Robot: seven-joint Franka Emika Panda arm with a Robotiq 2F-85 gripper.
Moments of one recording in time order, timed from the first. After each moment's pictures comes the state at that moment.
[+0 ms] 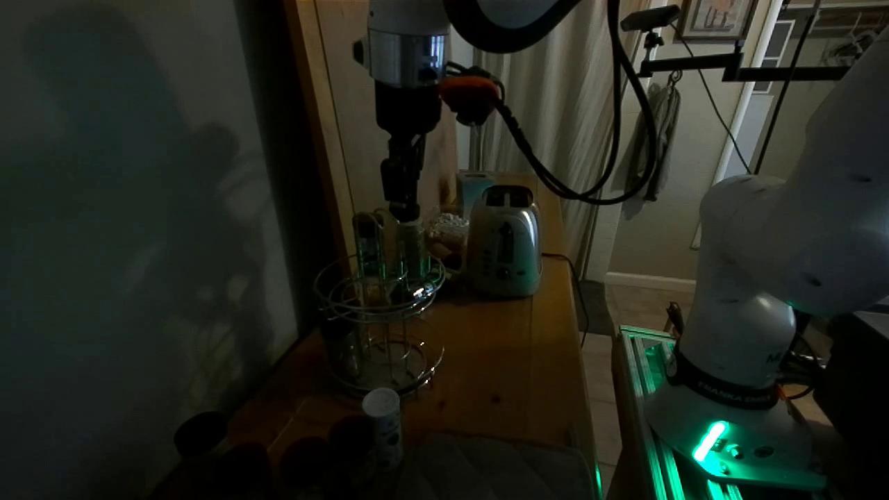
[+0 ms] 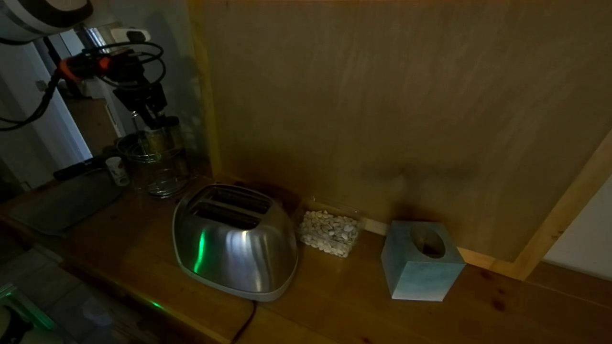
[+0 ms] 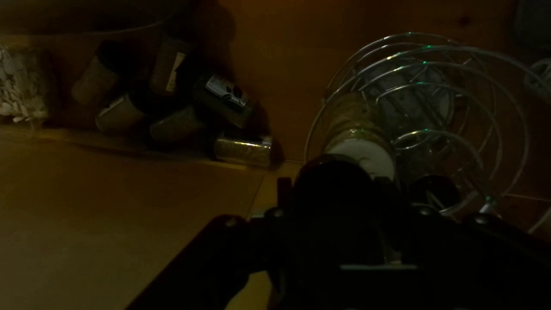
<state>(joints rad) 0.06 -0.38 0.13 -2.31 -0.20 2.05 0.14</state>
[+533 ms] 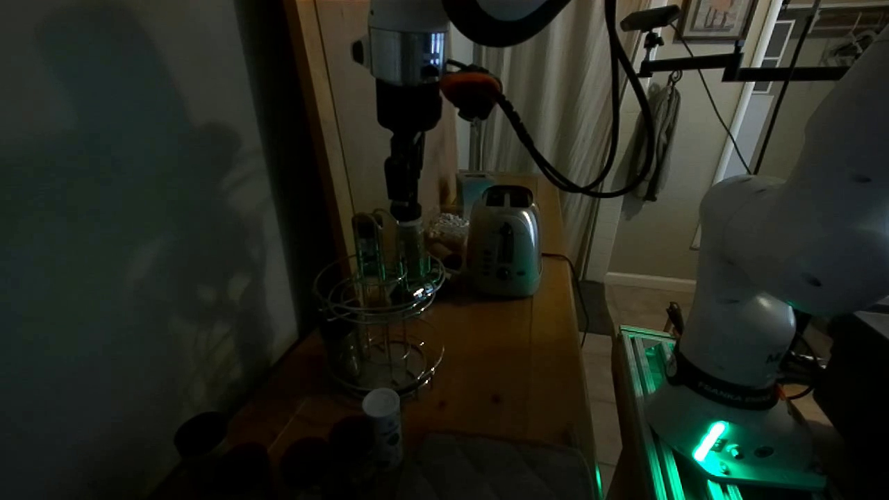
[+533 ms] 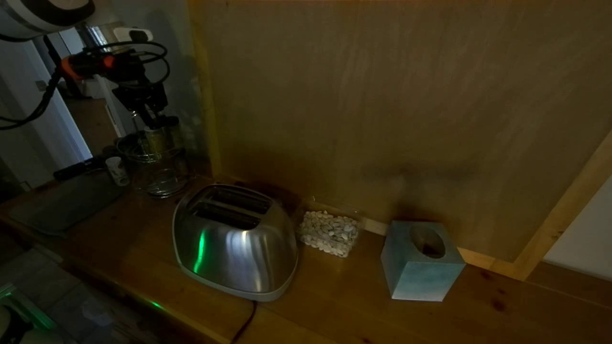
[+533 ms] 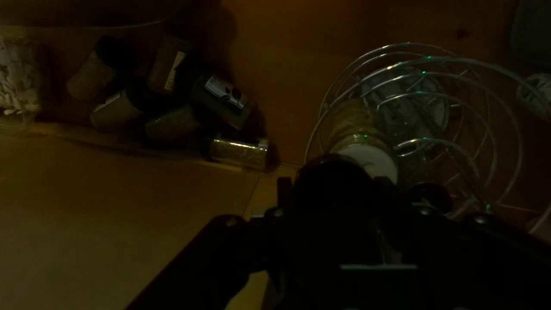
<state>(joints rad) 0.06 -0.37 0.12 -2.30 -0.18 2.03 0.08</state>
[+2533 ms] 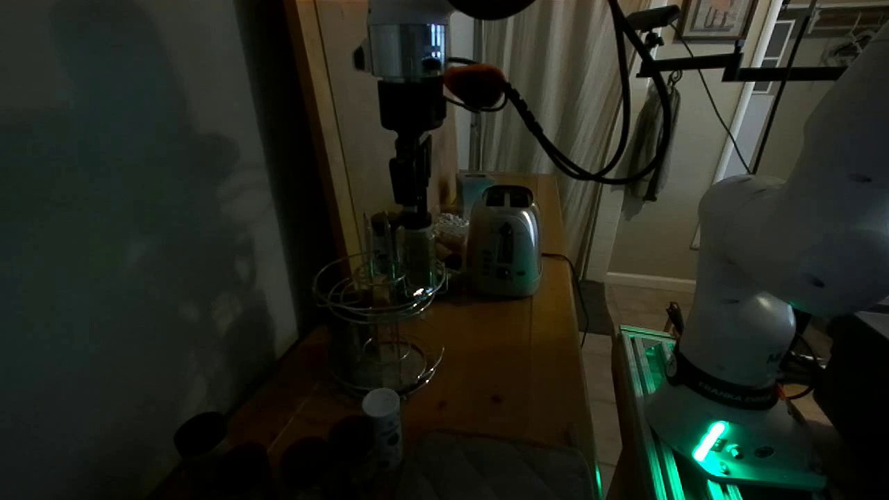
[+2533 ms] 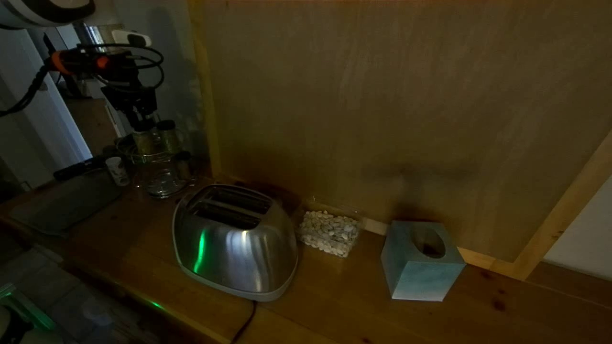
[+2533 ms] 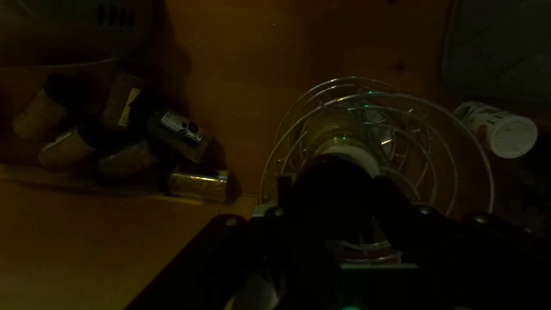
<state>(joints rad) 0.07 -0.37 0.11 -2.27 -0.06 1.93 0.05</state>
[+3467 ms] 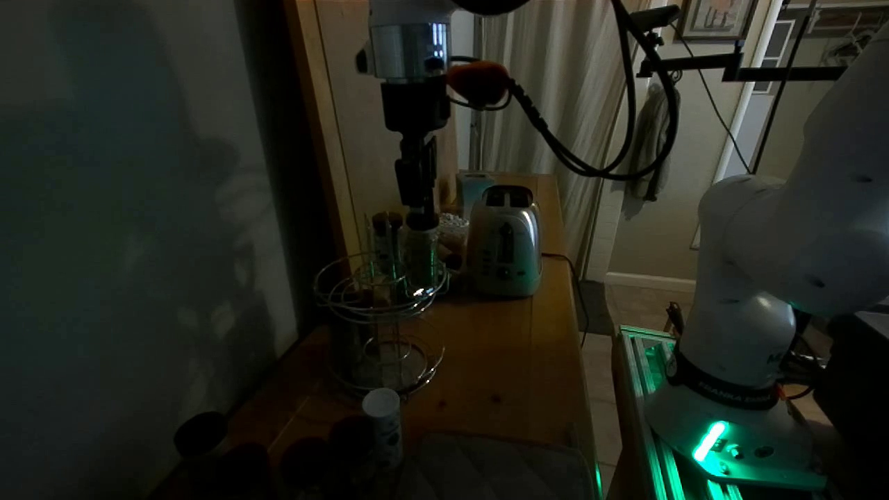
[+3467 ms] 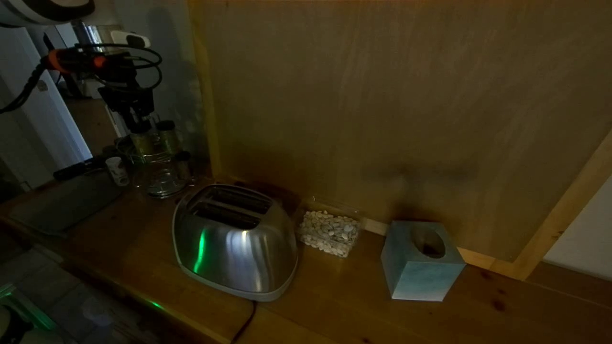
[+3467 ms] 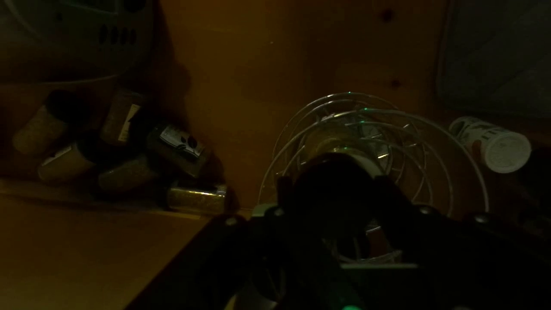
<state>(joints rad) 0.08 -0.37 0.11 -2.26 -0.06 1.88 0.05</state>
